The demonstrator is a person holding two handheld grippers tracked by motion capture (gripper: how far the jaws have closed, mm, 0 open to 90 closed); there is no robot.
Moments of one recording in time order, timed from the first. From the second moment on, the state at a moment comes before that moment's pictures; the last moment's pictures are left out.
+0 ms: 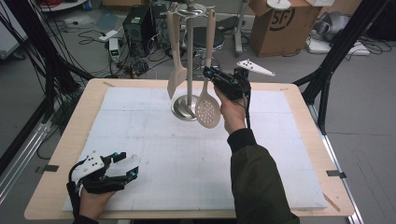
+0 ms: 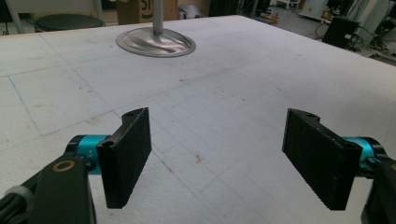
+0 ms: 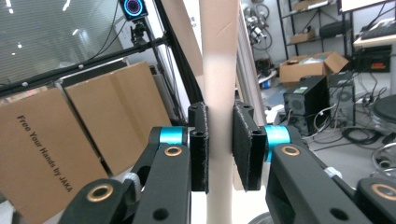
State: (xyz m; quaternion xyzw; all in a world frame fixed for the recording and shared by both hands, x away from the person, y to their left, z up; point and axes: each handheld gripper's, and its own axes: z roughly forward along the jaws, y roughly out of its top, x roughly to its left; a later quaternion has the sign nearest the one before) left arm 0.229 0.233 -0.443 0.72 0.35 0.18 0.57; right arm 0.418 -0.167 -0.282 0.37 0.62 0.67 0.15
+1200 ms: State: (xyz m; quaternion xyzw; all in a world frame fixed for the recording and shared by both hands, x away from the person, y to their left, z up) left arm 0.229 0.234 -0.443 0.72 0.35 0.18 0.57; right arm 0.419 -0.173 -0.296 0.40 0.63 0.65 0.15
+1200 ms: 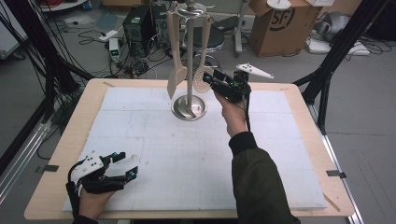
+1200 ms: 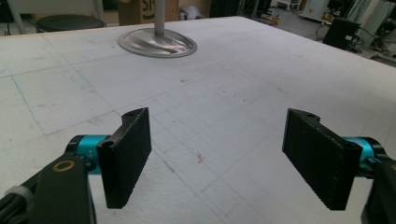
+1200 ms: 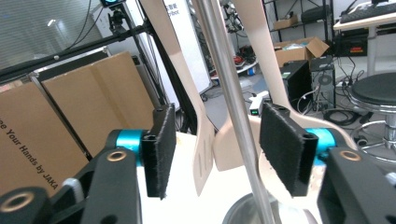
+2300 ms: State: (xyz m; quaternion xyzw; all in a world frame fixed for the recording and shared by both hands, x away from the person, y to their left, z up) left arm 0.246 0.212 -0.440 0.71 0.34 0.16 0.60; right arm 0.350 -0.225 -0.356 0.37 0.68 0.62 0.15
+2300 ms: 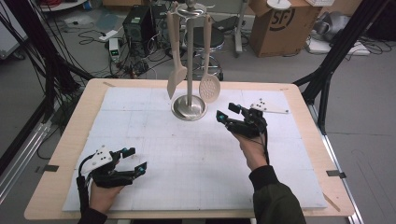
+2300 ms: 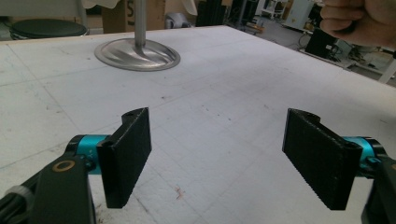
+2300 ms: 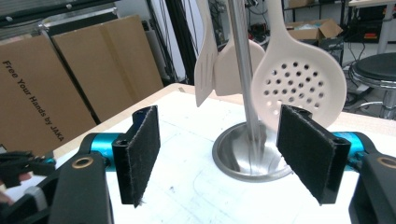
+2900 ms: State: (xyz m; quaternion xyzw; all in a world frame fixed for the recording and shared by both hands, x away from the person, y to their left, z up) left arm 0.249 0.196 -0.439 0.72 0.32 0.15 0.60; right arm 0.321 -0.256 -0.386 0.38 0.69 0.60 0.13
